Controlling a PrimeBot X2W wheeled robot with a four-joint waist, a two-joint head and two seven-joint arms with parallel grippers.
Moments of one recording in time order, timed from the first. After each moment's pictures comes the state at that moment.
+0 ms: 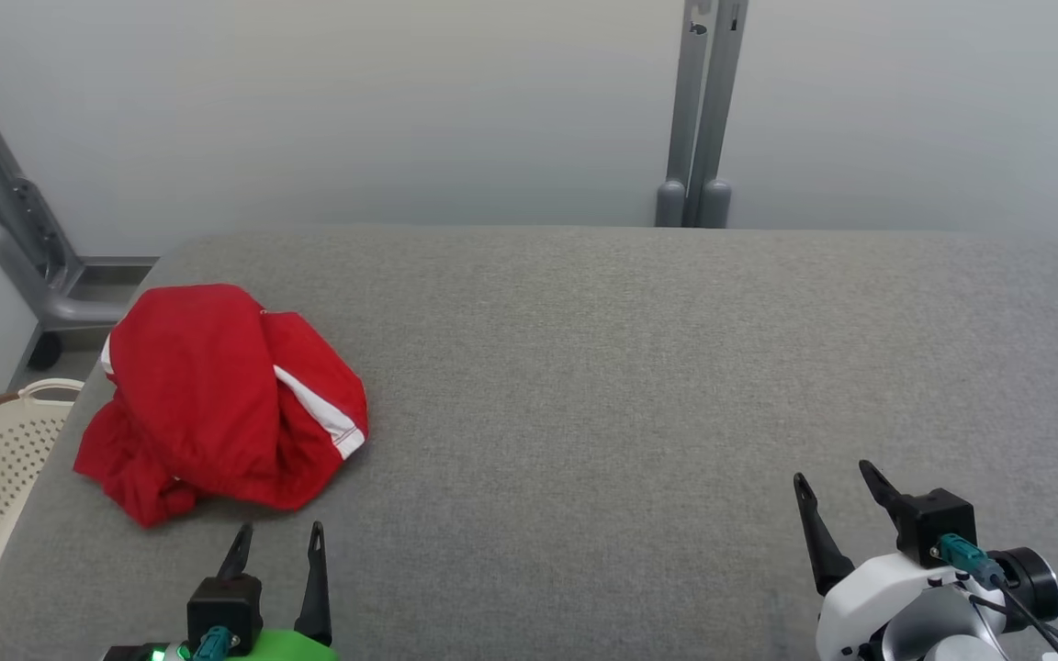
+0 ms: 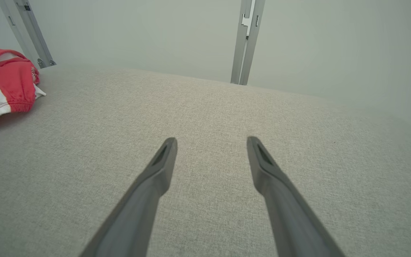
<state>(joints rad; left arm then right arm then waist) -0.02 0.13 -0.22 0.44 -0.18 0.07 -0.26 -0.01 -0.05 0.01 0.26 -0.01 0.13 -0.08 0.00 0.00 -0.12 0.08</state>
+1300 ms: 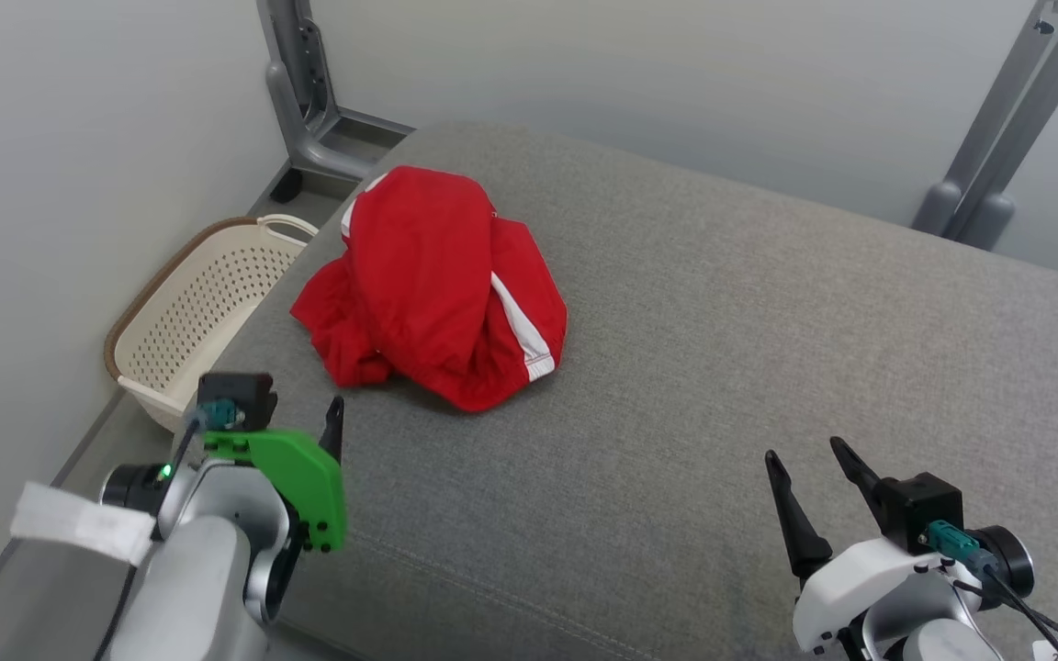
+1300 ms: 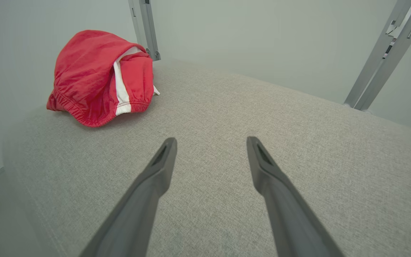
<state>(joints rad) -0.31 0.17 -0.27 0.48 -0.28 -0.01 0.16 -0.03 -0.05 0.06 0.25 0.07 0.13 -0.11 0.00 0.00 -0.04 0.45</state>
